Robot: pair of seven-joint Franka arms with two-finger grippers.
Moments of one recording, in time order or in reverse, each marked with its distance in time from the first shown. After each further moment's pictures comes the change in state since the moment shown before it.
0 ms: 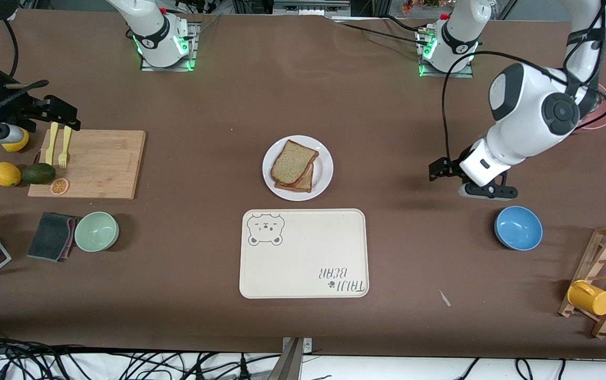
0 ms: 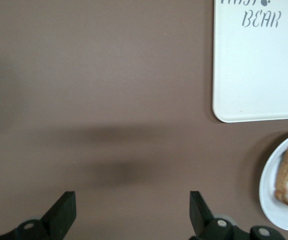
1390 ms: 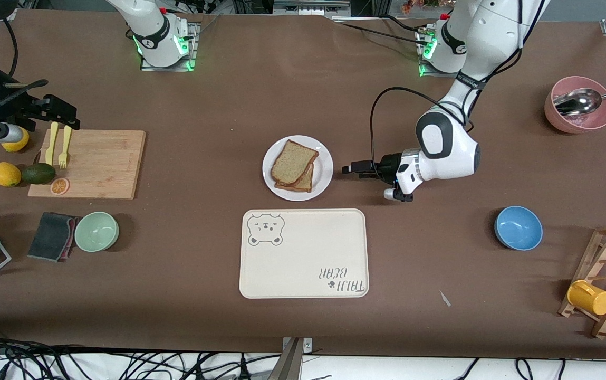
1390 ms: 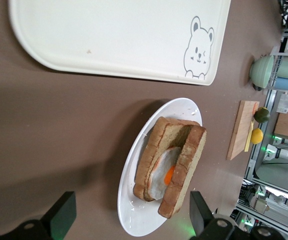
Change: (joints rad) left arm -0.159 0.324 -0.053 -0.028 -1.067 0.102 0.668; right arm 0.000 0.000 0.000 0.001 0.000 -0.007 0.002
